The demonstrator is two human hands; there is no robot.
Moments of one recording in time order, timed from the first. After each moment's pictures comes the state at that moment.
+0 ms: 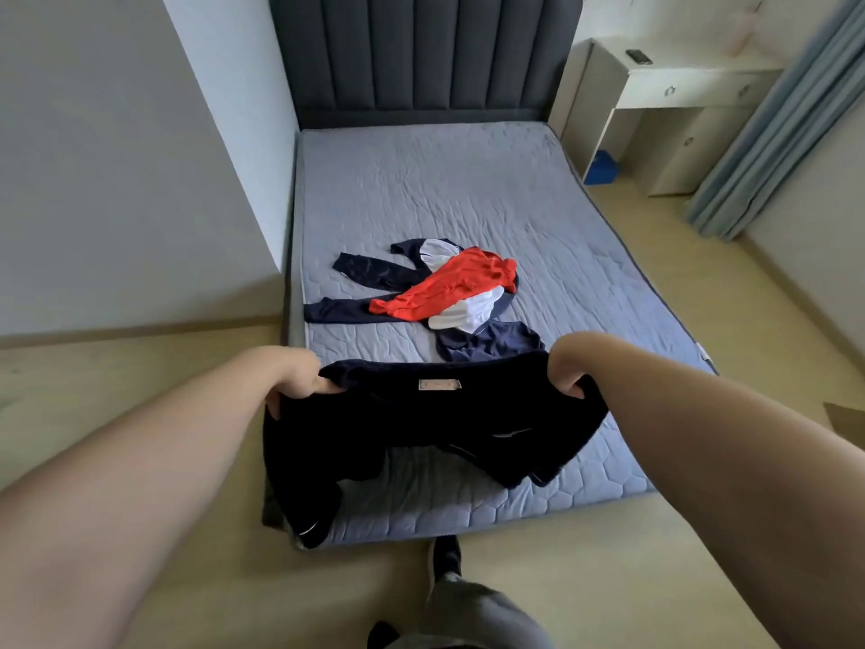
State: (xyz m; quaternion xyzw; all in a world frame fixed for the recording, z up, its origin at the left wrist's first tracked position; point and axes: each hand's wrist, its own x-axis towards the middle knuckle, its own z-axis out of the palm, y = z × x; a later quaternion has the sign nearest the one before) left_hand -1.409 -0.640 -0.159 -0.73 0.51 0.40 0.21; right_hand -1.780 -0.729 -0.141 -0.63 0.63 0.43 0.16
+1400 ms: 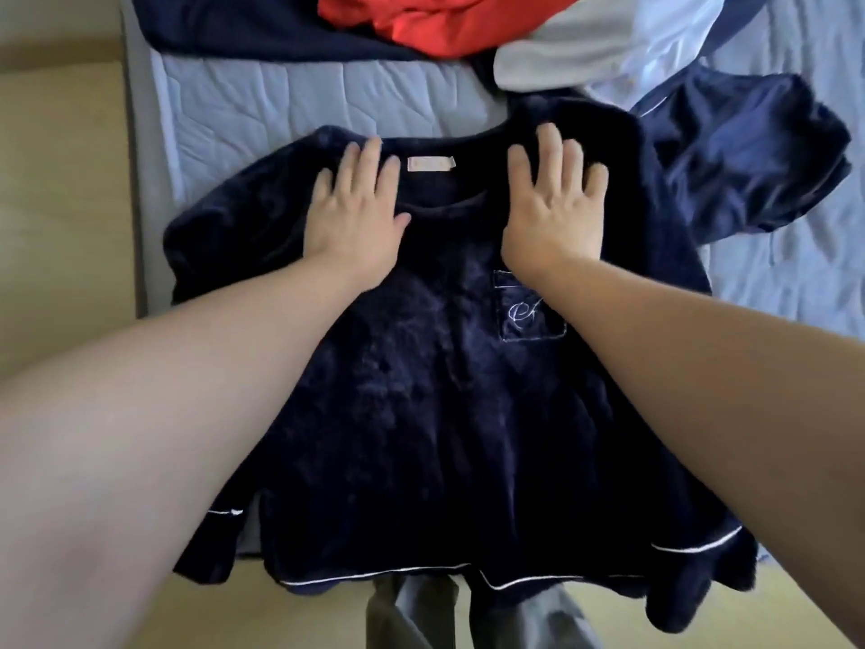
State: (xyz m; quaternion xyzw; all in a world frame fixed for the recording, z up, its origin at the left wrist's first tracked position) left_hand -1.441 -0.918 -0.735 -0.74 0.66 0.05 0.10; right_hand -1.659 -0.981 -0.735 -0.83 0.55 0.07 0.02
